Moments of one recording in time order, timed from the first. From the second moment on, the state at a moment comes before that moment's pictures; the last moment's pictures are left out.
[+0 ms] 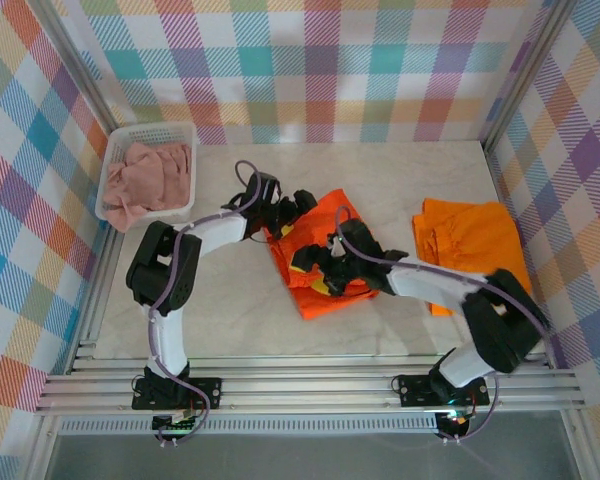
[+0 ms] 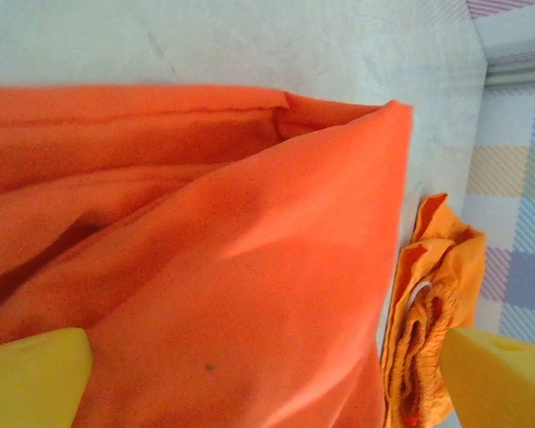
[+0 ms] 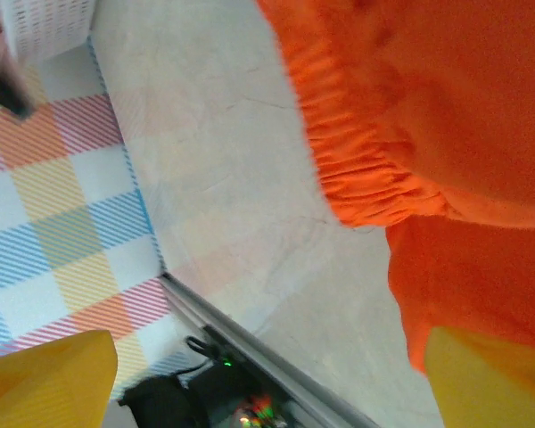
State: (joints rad) left arm -0.44 1.96 1.33 -0.08 0.39 -0.97; right arm 0.70 1.46 0.85 -0.12 -0.49 1.14
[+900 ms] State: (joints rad) left arm -0.58 2.39 2.06 -0.53 0.45 -0.74; right arm 0.37 1.51 0.96 -0.51 -0.63 0.60
